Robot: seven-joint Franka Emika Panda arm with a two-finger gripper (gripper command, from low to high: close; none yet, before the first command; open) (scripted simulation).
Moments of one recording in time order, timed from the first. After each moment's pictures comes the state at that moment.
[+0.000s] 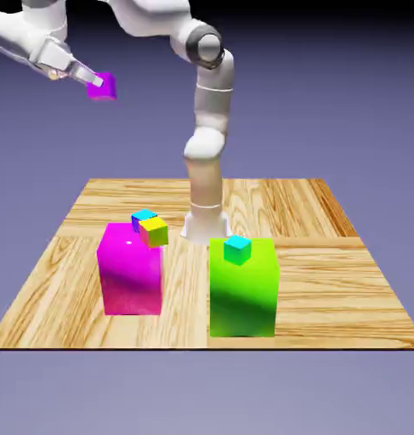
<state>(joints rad) 1.27 0.24 -2.44 -1.80 1.05 0.80 -1.73</state>
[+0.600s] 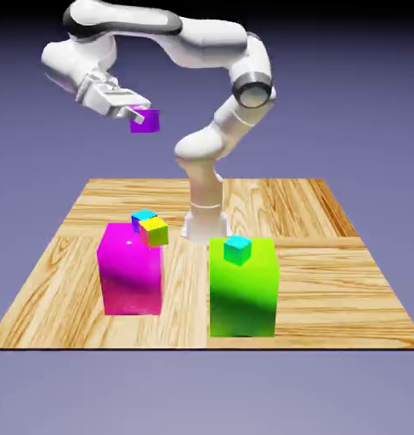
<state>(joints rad) 0.88 0.89 -2.25 -2.23 1.33 0.61 -1.75</state>
